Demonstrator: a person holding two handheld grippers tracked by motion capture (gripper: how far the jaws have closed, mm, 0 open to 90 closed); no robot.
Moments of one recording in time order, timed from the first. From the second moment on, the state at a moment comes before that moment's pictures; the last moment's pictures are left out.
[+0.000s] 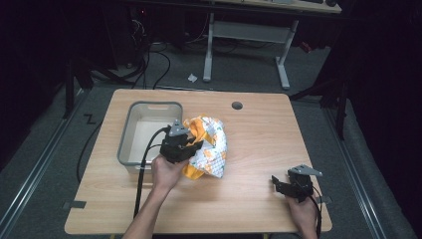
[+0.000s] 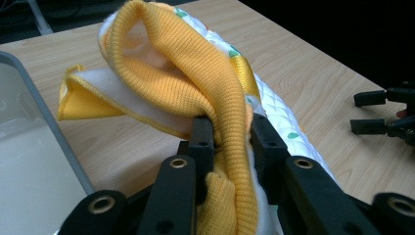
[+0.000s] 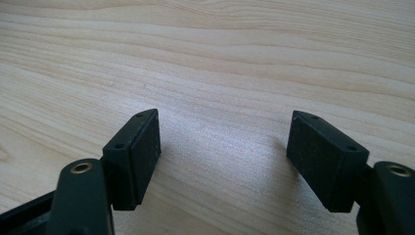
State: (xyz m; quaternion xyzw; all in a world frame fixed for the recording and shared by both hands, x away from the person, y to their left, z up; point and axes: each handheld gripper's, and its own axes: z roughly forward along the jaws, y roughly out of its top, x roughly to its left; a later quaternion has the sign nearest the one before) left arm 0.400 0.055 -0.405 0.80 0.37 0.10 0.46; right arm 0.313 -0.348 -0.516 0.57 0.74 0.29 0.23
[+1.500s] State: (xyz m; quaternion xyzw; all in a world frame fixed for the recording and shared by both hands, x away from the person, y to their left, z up) left arm 0.412 0.143 -0.387 0.76 0.42 0.12 0.48; right arm 0.313 -0.348 -0.516 0.57 0.74 0.29 0.23
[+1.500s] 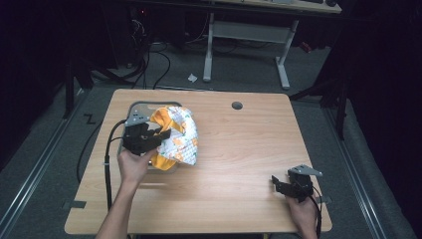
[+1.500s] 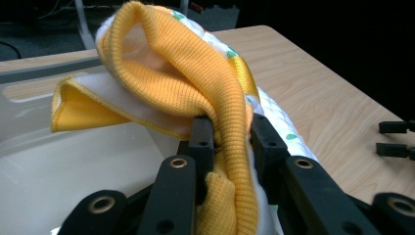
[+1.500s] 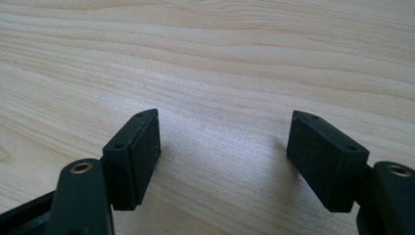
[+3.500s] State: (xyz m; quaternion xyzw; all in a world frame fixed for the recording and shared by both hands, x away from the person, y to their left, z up) left arm 0.464 0.157 -0.447 0.82 0.48 0.16 0.28; right arm 0.313 -0.348 -0.516 0.57 0.74 0.29 0.23
